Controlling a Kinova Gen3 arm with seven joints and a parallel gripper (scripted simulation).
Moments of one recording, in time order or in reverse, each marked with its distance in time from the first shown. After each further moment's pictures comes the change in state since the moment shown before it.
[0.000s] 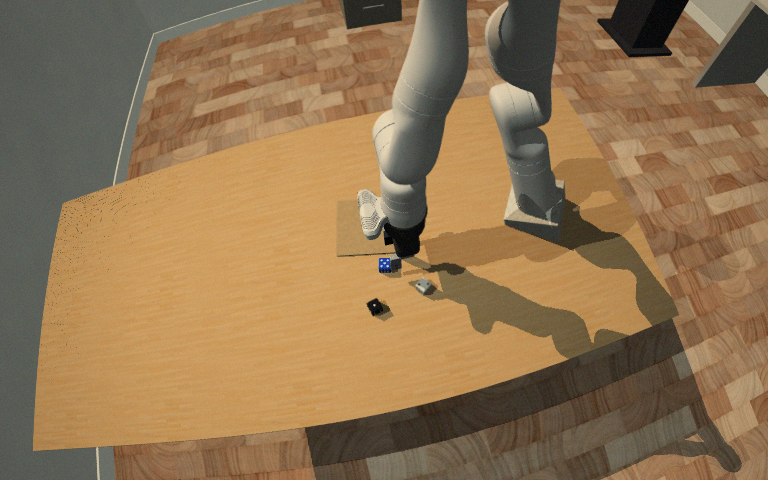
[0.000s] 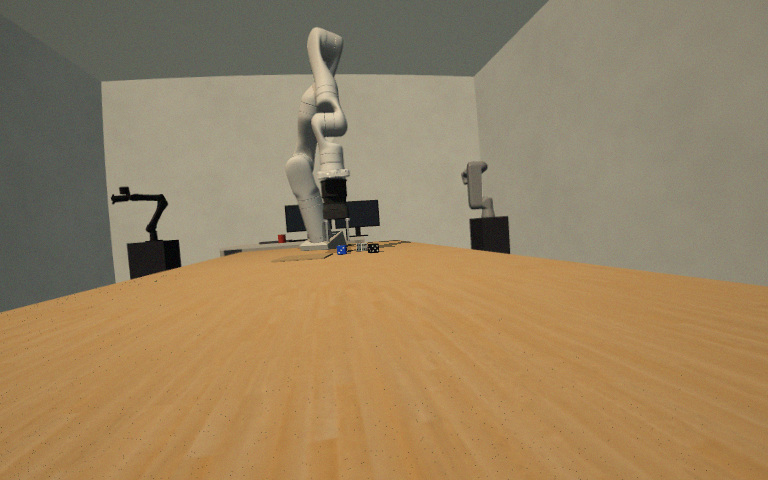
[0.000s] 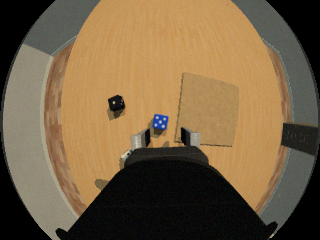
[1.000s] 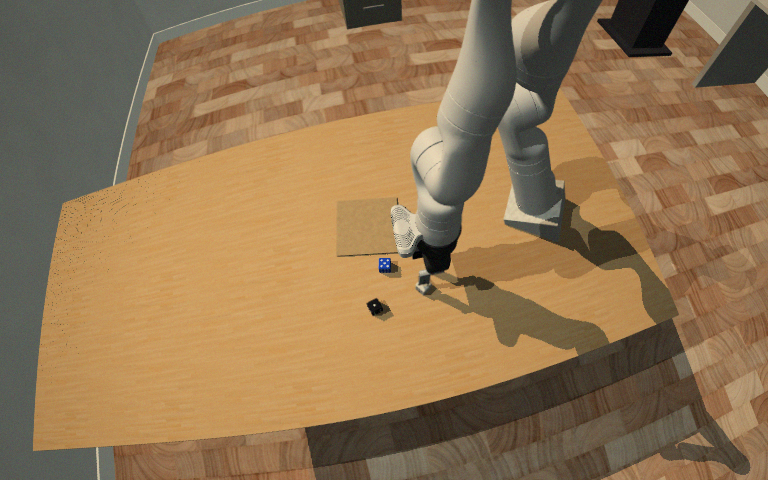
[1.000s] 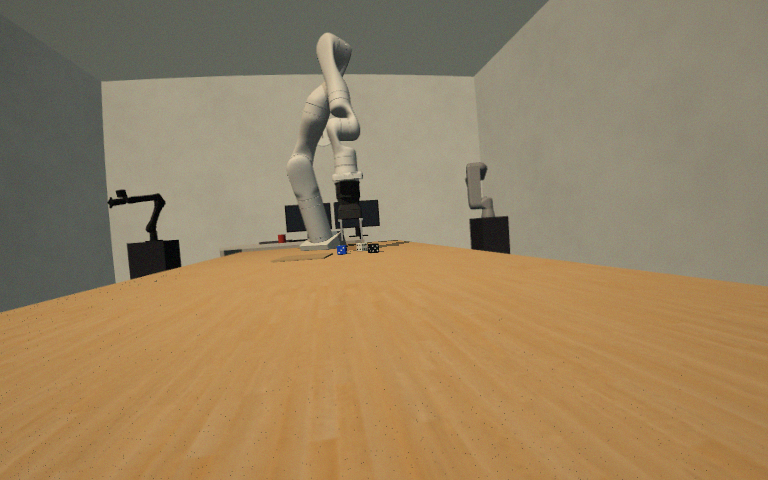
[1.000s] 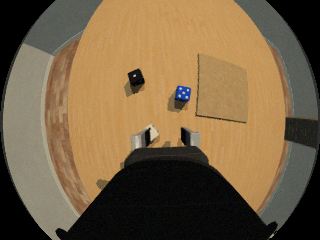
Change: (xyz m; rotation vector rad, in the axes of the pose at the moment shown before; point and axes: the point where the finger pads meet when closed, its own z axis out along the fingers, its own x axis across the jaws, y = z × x) arm -0.044 0.048 0.001 -0.006 -0.003 0.021
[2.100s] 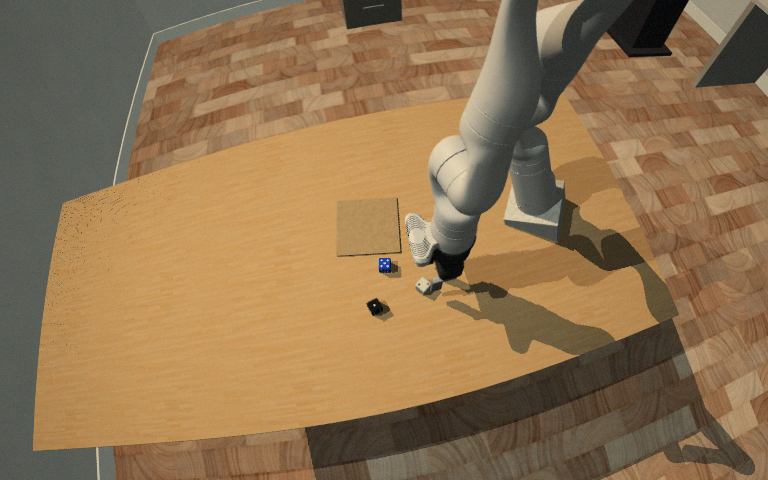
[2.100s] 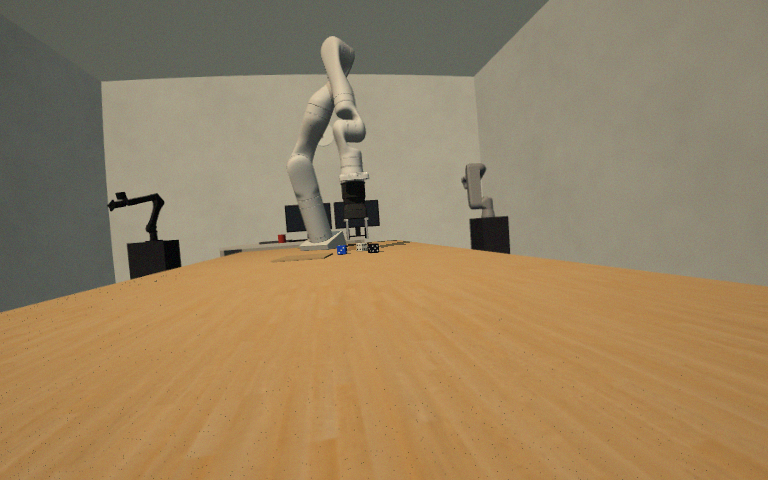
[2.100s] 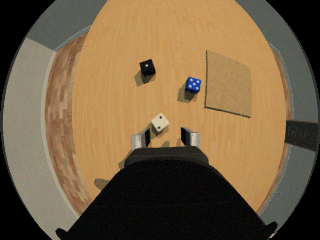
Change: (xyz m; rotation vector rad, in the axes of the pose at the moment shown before) arm -0.019 0.019 0.000 0.007 0.005 -0.029
